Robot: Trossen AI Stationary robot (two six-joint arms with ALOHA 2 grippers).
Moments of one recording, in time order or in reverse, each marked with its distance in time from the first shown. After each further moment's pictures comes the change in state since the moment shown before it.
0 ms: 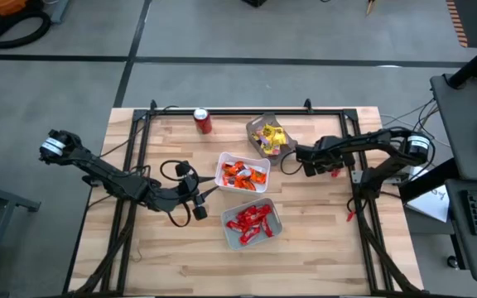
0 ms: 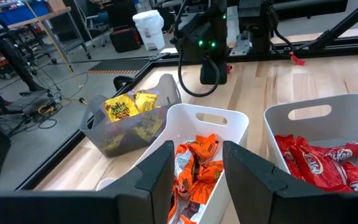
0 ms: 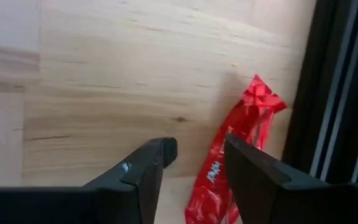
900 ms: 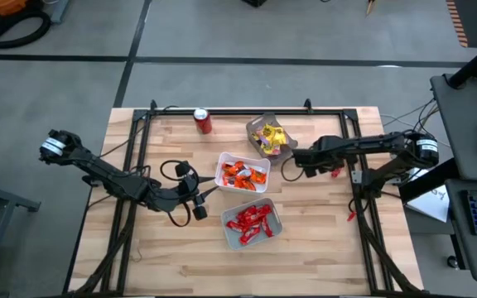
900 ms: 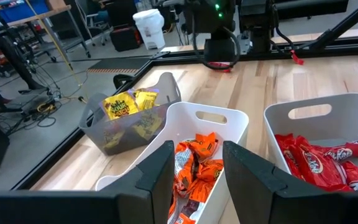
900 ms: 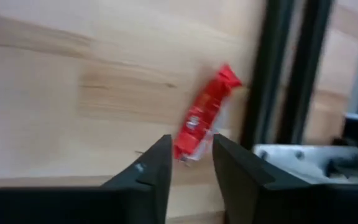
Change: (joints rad) left arm 0.000 0.000 -0.007 0.004 0.000 -0.012; right arm 0.167 -0.102 0.195 -0.328 0.009 0.110
